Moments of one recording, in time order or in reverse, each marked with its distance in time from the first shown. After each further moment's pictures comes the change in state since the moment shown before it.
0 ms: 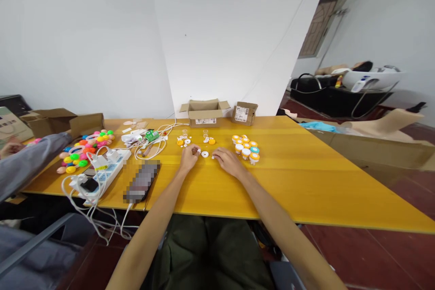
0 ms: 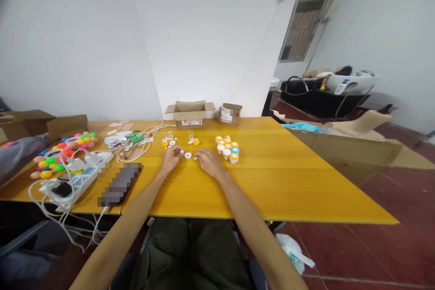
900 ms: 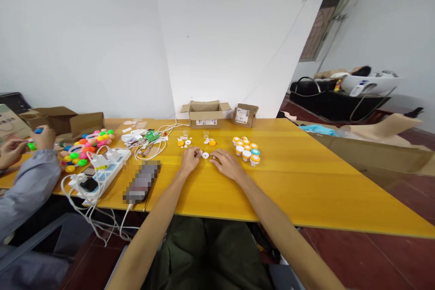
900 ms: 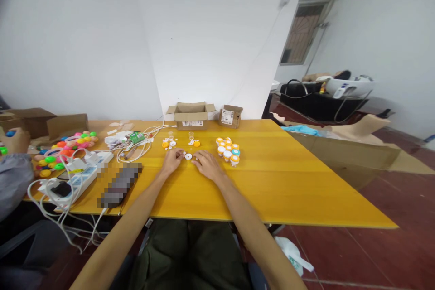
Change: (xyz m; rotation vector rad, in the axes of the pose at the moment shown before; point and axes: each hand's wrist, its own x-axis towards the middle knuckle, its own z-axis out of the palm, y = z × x) left_hand 0.000 -0.012 0.005 0.116 -0.080 -0.013; right_hand -0.004 -0.006 0.007 -0.083 0.001 0.042
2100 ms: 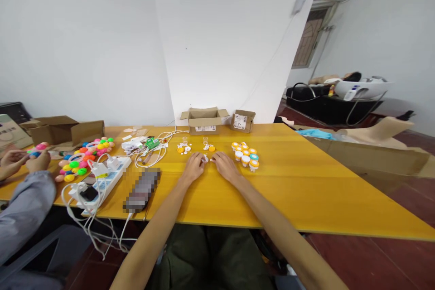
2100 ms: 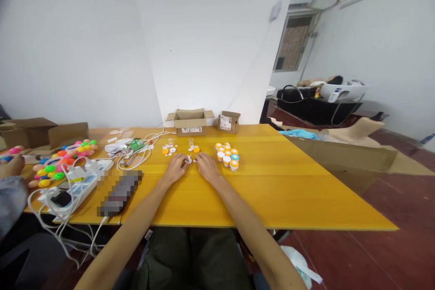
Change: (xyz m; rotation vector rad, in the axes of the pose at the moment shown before) left_hand -0.005 0.004 0.005 0.287 -0.075 0.311; right_hand 0.020 0.007 0.012 -0.113 -0.032 0.101
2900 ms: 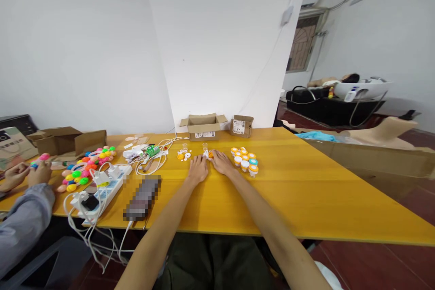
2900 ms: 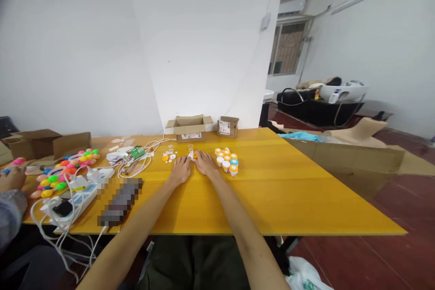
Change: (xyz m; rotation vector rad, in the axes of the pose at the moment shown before) left_hand 0.020 -0.005 0.023 0.294 -0.068 -0.101; right_hand 0.041 0.010 0.012 0.039 -0.089 0.154
